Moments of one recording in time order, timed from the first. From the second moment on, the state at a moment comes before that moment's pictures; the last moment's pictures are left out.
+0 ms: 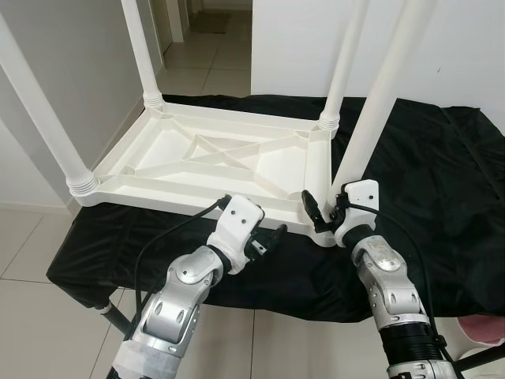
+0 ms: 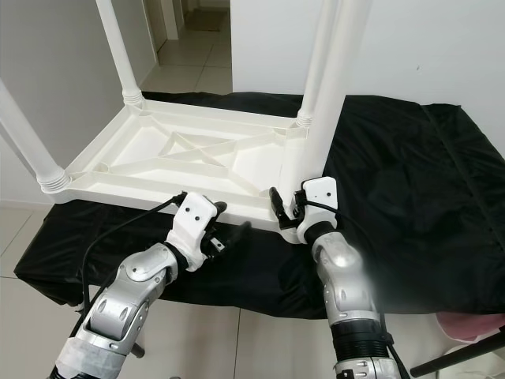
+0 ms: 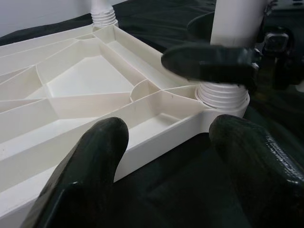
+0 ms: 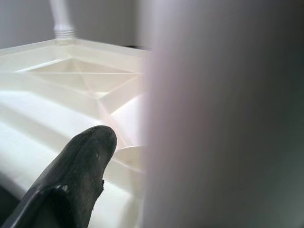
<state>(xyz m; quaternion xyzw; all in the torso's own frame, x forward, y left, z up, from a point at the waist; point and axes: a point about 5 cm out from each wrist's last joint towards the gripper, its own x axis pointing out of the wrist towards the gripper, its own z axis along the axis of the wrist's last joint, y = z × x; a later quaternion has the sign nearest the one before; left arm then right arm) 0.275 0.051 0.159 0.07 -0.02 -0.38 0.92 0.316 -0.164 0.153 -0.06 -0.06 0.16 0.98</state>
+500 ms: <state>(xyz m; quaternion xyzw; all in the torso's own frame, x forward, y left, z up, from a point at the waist) 0.276 0.051 0.161 0.07 -0.03 -0.38 0.92 0.315 -0.178 0.154 -0.09 -0.06 0.23 0.97</state>
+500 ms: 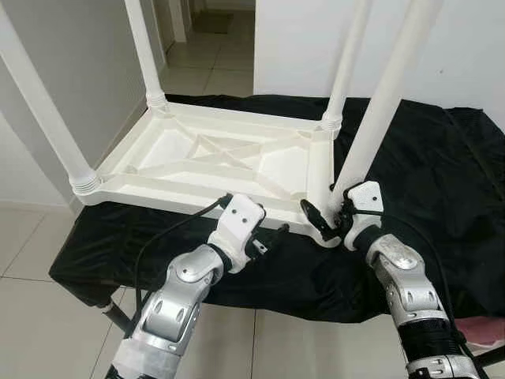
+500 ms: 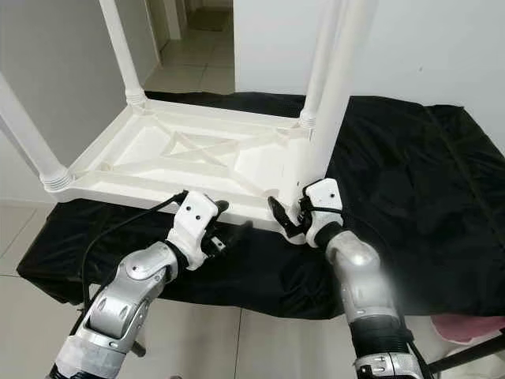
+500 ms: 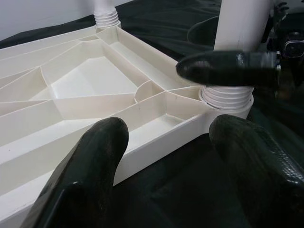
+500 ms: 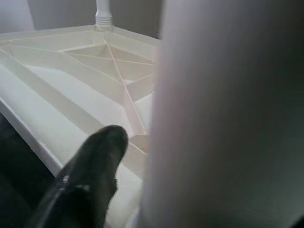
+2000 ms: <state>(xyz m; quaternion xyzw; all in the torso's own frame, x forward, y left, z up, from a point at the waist) 0.270 0.047 0.156 0.08 -0.02 -0.41 0.91 0.302 -0.162 0.152 -0.03 -0.04 0.10 0.99</state>
